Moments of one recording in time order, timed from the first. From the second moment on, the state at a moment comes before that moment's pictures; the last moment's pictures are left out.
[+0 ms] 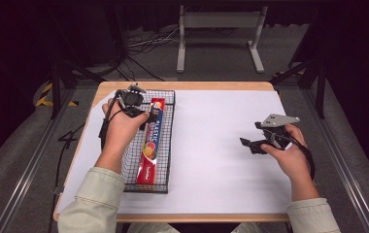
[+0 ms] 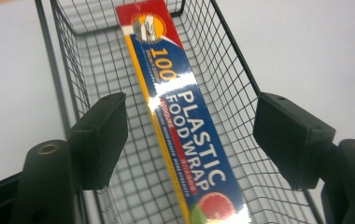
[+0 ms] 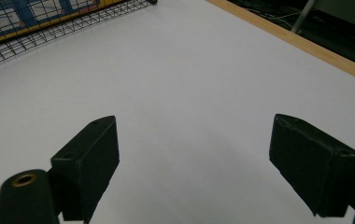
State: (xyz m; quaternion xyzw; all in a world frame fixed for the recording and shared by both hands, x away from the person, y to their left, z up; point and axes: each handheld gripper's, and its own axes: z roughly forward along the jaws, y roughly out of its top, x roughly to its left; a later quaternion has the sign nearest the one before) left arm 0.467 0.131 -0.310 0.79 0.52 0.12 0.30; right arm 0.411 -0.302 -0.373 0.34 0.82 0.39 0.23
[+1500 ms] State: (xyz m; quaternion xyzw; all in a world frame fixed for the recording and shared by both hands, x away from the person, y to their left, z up) left arm 0.411 0.270 -0.397 0.85 0.28 0.17 0.42; right arm 0.414 -0.349 -0.406 0.34 0.83 0.41 0.19
